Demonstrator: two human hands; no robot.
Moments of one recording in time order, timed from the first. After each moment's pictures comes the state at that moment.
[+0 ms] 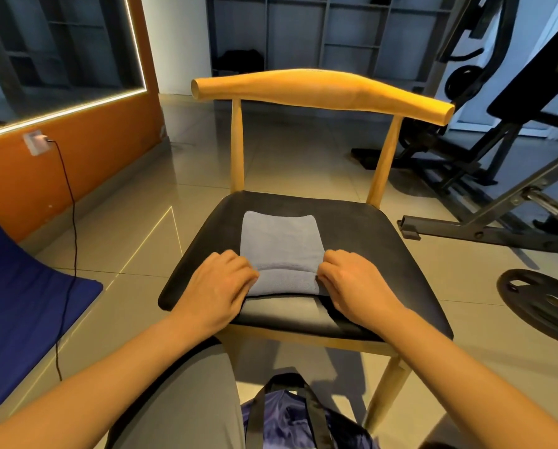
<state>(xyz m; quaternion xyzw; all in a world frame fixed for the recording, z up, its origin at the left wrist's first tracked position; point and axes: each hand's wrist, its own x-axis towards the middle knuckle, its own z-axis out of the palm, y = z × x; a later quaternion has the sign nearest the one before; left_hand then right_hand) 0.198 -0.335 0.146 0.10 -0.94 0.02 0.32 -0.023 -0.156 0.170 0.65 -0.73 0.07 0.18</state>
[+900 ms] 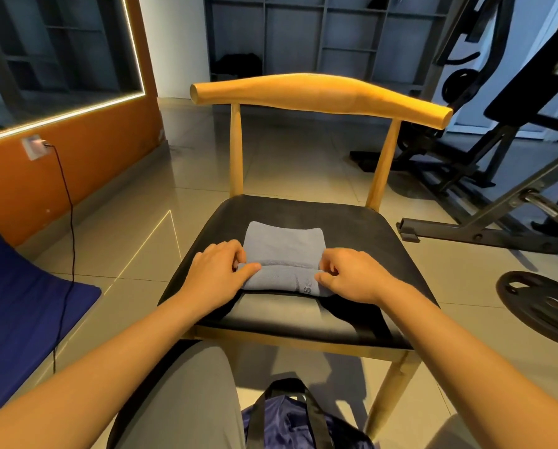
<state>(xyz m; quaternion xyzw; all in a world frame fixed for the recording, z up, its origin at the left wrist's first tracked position) 0.167 -0.359 0.159 0.32 -0.91 -0.16 0.23 -0.037 -0.179 0.203 0.55 -0.82 0.09 -0.09</state>
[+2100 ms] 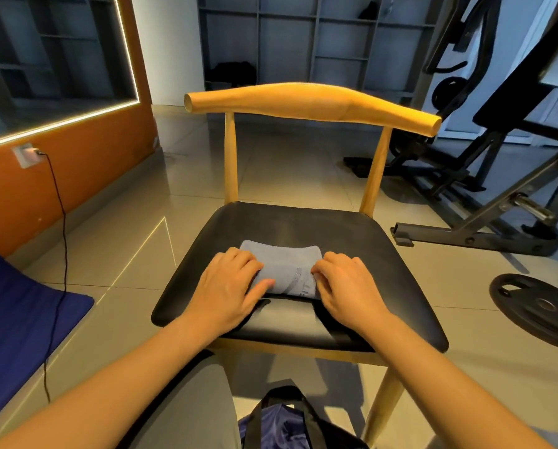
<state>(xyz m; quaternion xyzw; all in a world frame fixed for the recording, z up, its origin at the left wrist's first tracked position) 0.165 -0.344 0.147 0.14 -0.93 0.03 0.33 -0.015 -0.165 0.178 0.57 -0.79 0.15 0.13</state>
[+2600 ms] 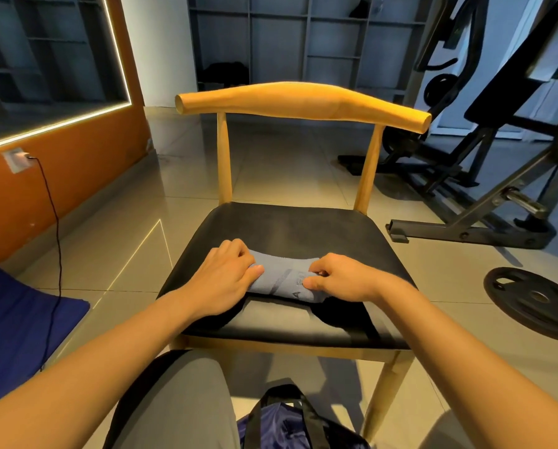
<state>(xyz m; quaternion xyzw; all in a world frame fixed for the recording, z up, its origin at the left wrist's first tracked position) 0.154 -0.359 0.169 0.18 -0.97 -0.05 0.14 -0.035 -0.175 0.214 0.55 -0.80 0.13 -0.21</state>
